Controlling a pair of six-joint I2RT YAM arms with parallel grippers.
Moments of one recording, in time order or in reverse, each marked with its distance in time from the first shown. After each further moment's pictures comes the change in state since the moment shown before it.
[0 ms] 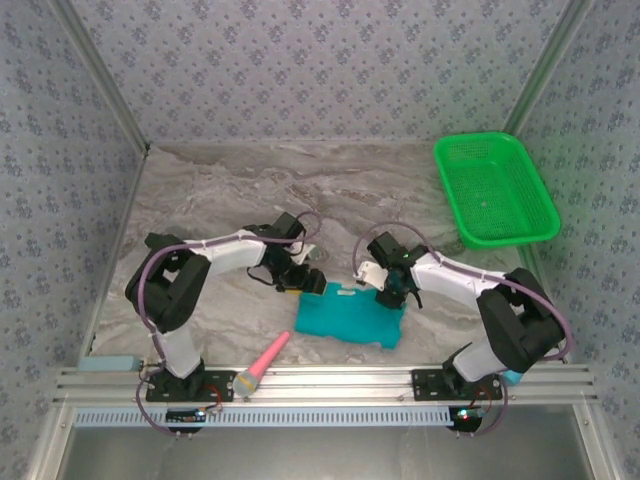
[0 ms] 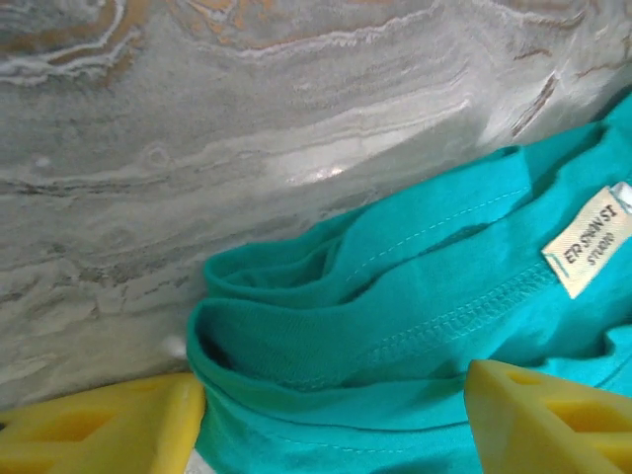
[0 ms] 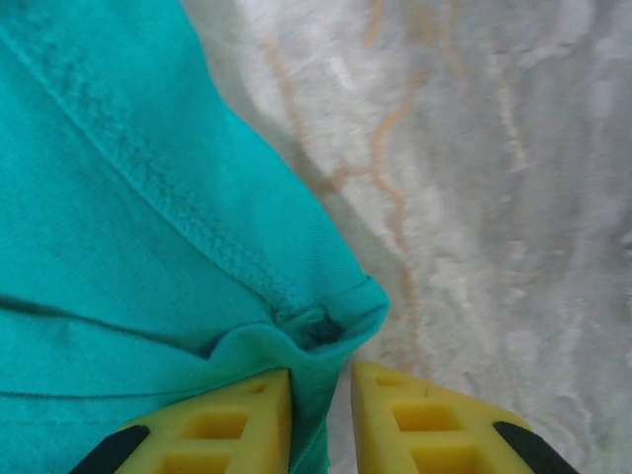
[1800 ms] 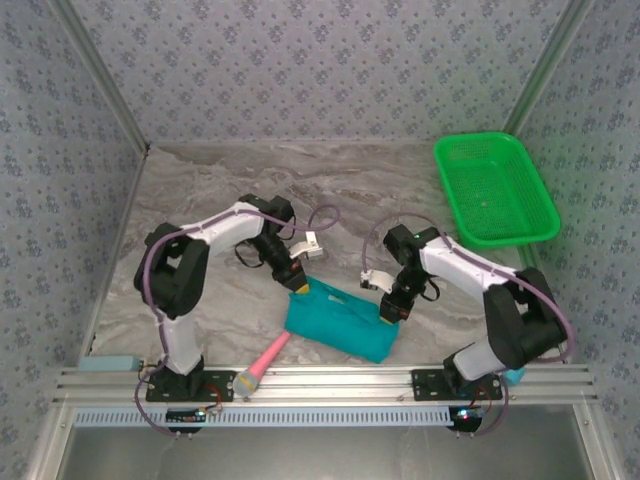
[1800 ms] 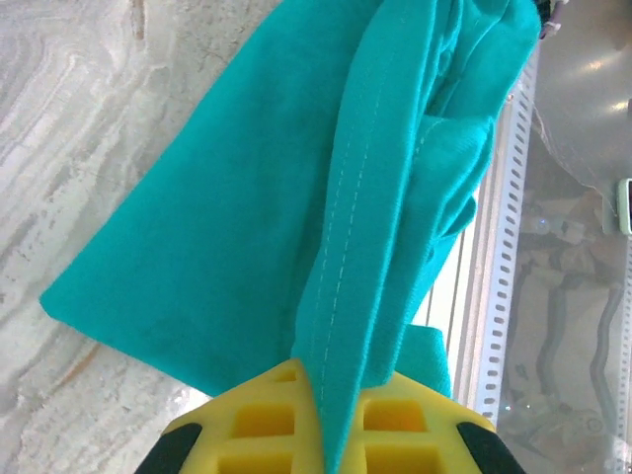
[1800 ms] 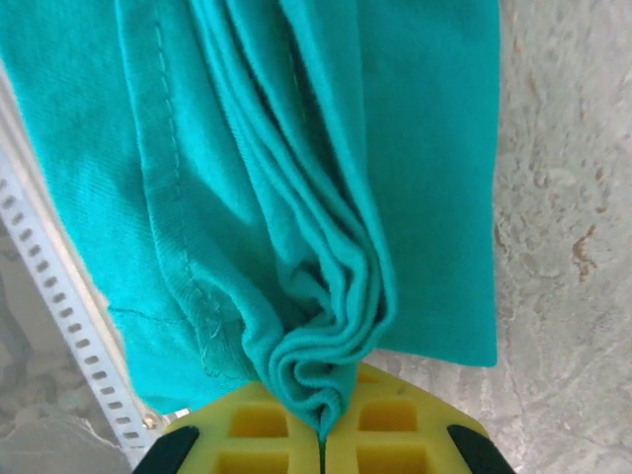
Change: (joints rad) left arm 0.087 0.121 0.300 -0.581 0.245 1.069; right arm -0.101 0.025 0.121 -0.470 -0.506 -0.121
